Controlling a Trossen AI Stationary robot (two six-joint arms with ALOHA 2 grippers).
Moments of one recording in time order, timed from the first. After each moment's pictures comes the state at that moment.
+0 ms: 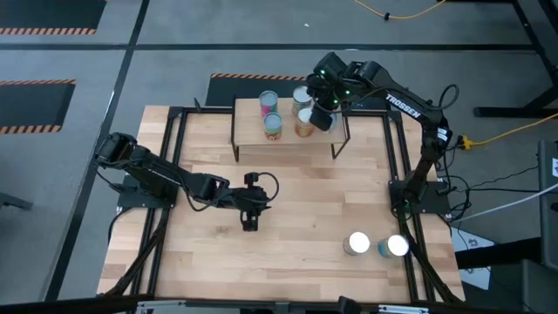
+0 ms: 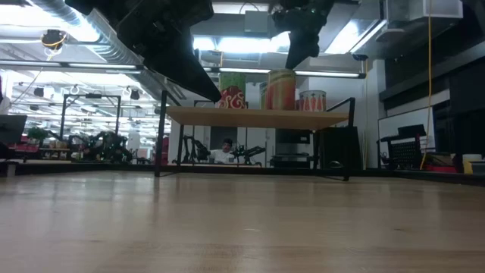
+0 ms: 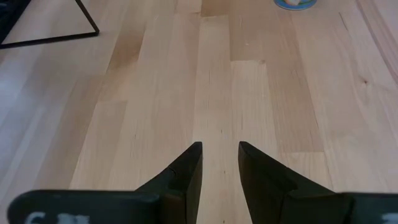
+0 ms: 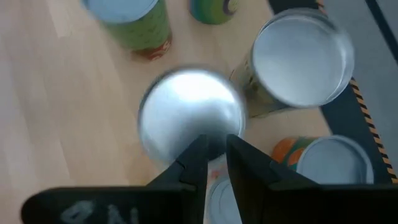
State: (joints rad) left arm -0.26 1.51 0.86 -0.05 -0.32 -0.12; right arm -0.54 1.78 1.96 -1.24 -0.08 -0.19
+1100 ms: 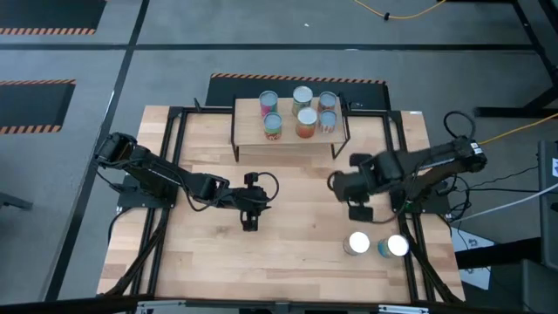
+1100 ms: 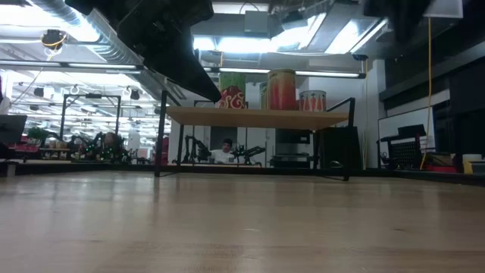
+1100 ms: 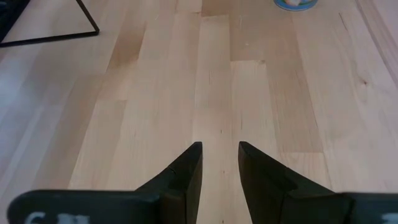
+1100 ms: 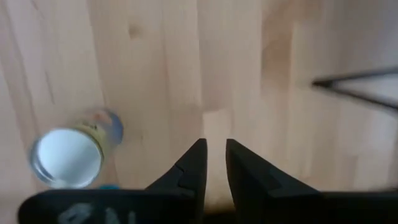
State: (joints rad) left arm -0.26 1.51 0.86 -0.05 -0.32 -0.13; right arm 0.30 1.47 1.48 -1.49 0.16 0.36
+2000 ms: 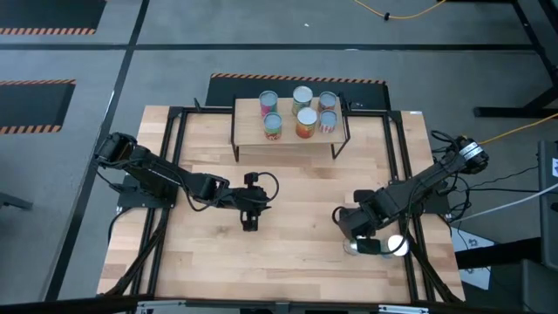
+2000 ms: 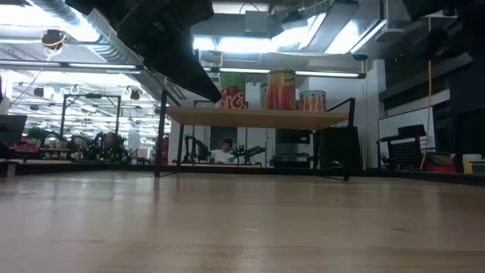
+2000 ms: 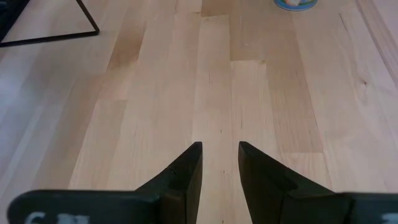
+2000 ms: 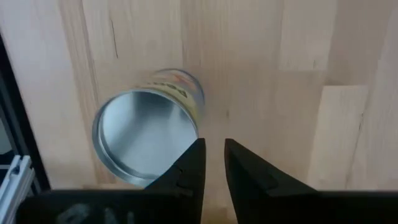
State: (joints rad) left arm -0.26 1.51 0.86 -0.05 -0.32 -0.13; right arm 0.53 1.46 1.13 -1.17 -0.06 0.57
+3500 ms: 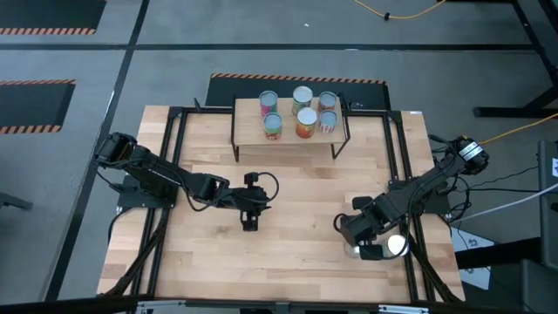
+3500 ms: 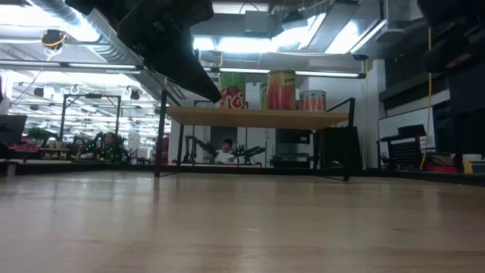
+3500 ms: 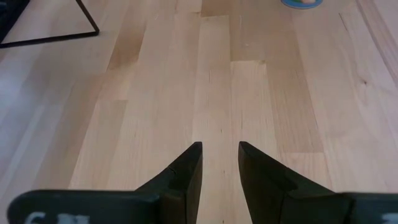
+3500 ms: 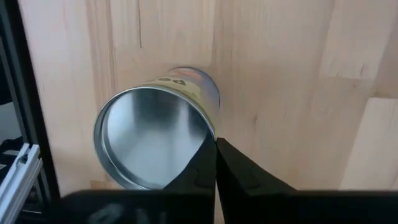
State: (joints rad) left arm -0.26 1.51 0.86 -0.05 -0.32 -0.12; right arm 0.57 1.46 1.05 -1.04 -0.10 0.55
